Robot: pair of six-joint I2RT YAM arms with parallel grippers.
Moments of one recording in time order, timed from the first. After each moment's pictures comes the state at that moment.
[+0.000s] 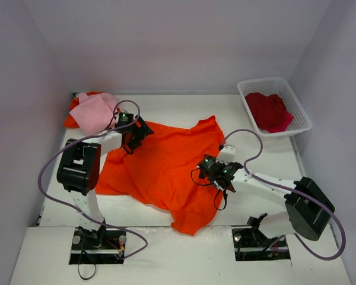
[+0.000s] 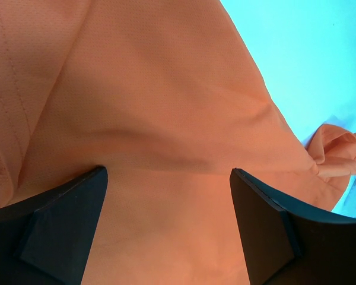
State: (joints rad) left arm -0.23 1.88 1.15 -0.09 0.11 -0.92; right arm 0.81 1.36 0.69 -0.49 0.62 0.99
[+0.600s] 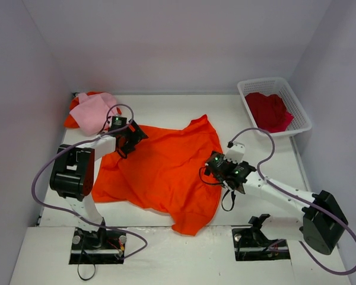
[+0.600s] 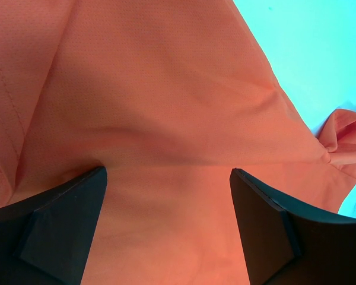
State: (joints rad) left arm -0.18 1.78 1.05 -0.11 0.12 -0.89; right arm 0.77 1.20 0.67 -0.56 0.62 1.00
